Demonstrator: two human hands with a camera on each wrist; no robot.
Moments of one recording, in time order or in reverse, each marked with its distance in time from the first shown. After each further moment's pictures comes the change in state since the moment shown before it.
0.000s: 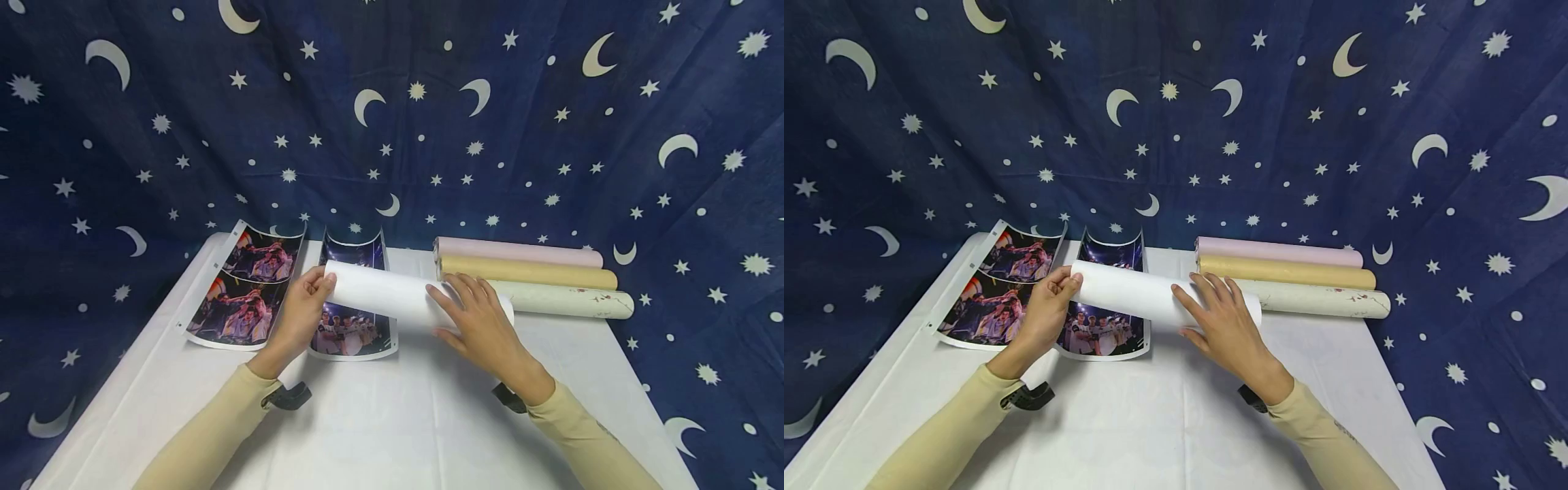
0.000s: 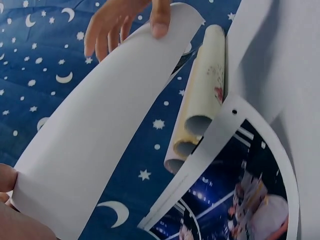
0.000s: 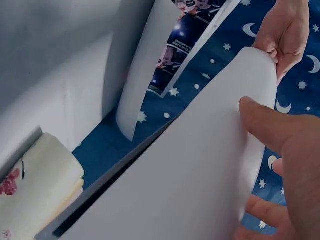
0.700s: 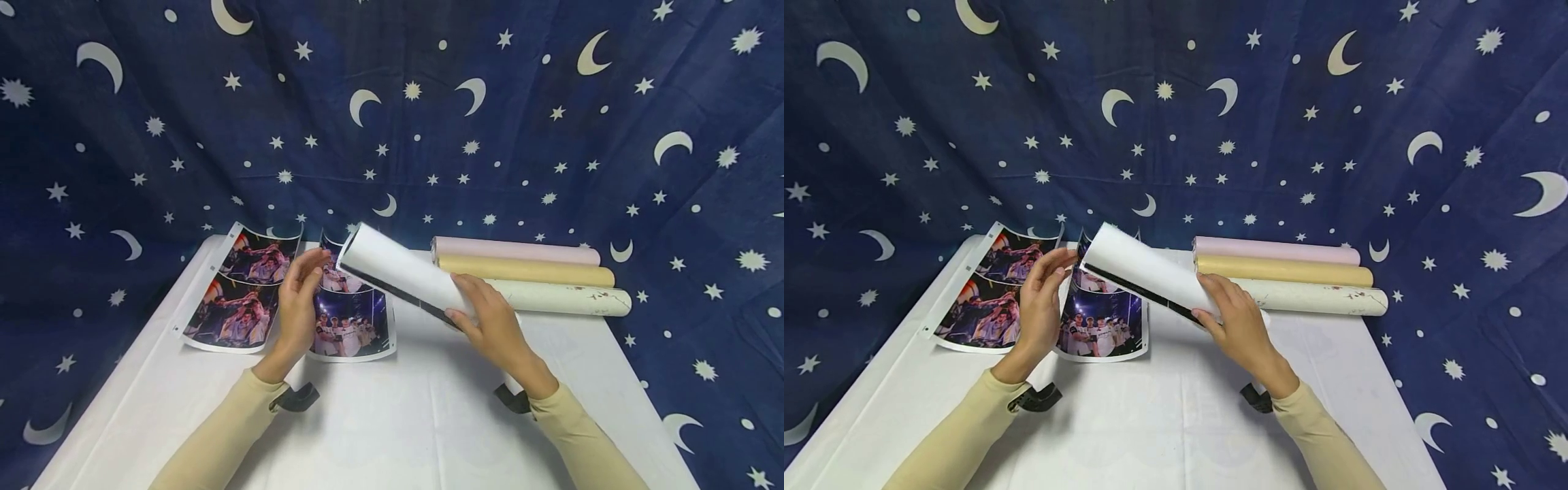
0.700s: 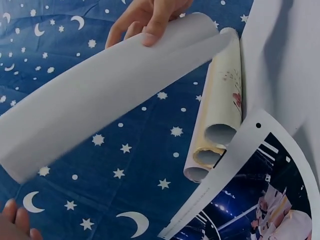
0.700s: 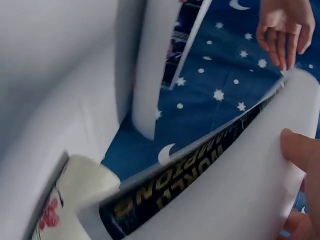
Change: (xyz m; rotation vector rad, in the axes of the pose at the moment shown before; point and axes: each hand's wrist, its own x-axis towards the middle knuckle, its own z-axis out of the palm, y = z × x) left_hand -0.006 0.014 0.013 -0.217 0.090 0.251; right_hand -0.013 0.017 0.013 0.343 0.159 0.192
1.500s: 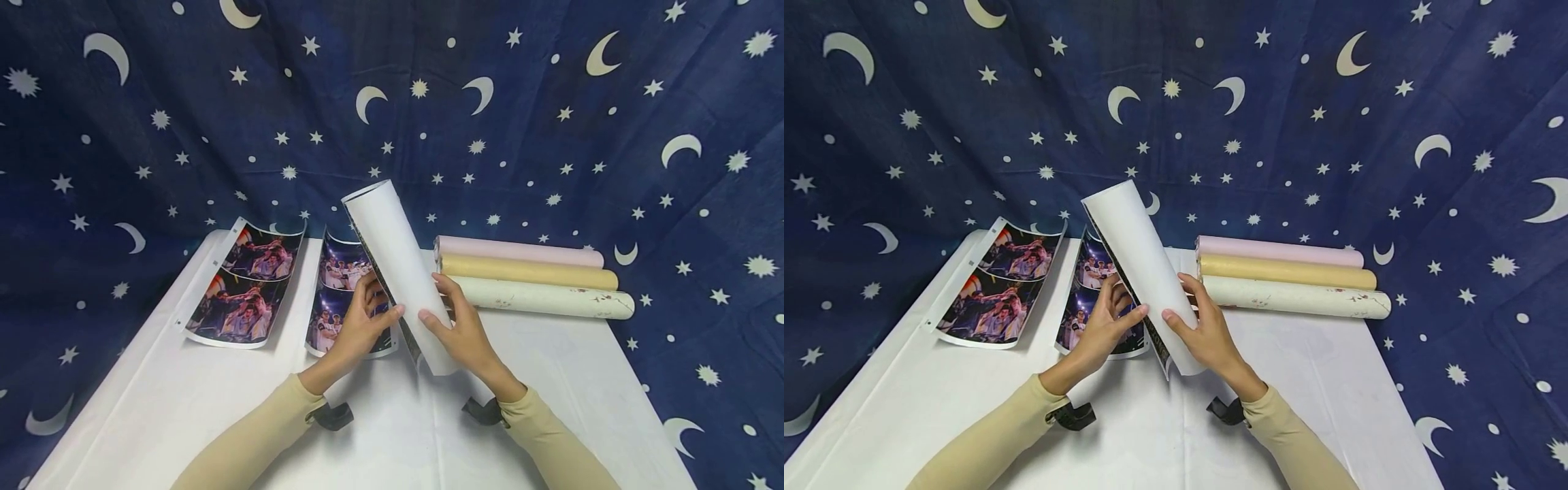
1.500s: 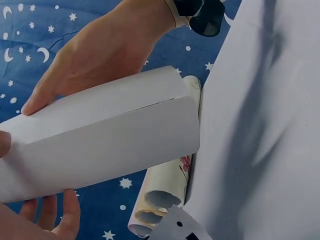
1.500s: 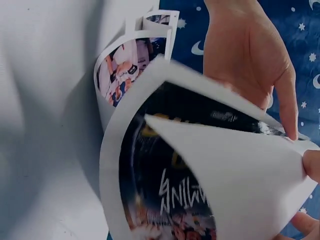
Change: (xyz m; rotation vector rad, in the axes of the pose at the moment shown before) left_hand -0.032 -0.037 0.052 0.042 -0.327 -0.275; right_hand 0.010 -0.043 0.032 0.564 -0.065 0.339
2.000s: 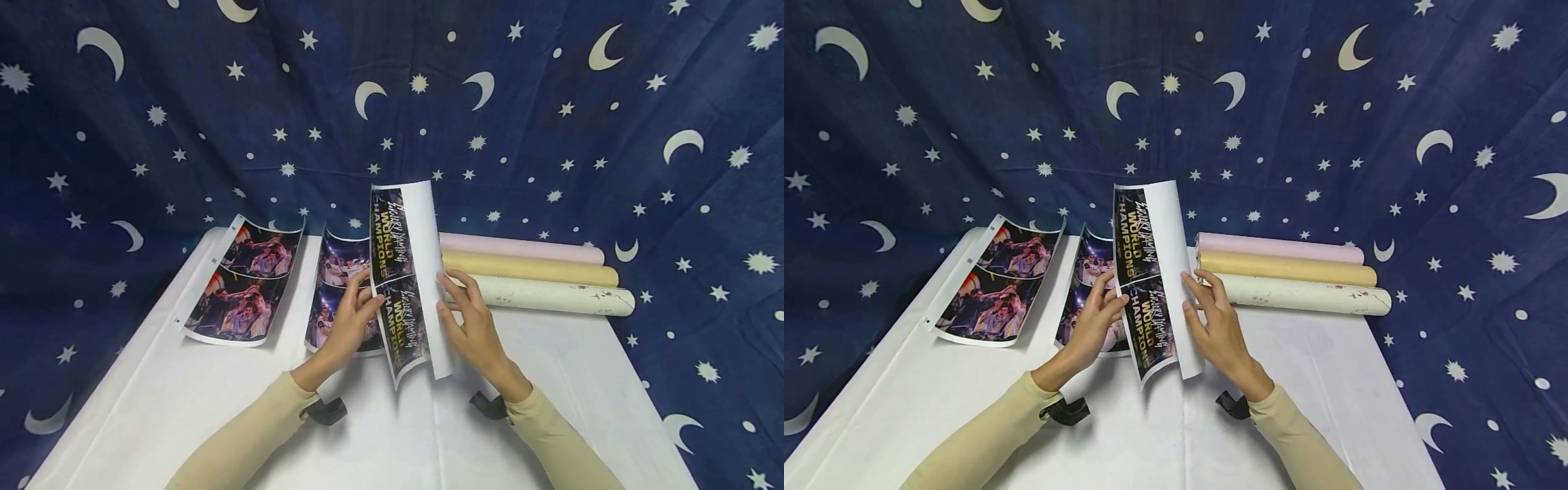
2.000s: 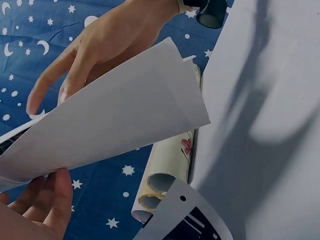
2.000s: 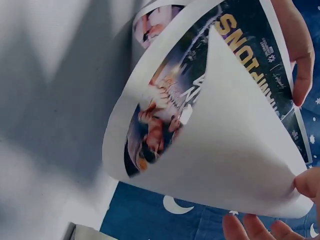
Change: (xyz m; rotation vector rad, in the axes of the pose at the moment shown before) left_hand -0.001 0.004 -0.012 -0.088 0.035 -0.060; right_hand -0.001 0.013 -0.008 -0.230 0.126 -0.258
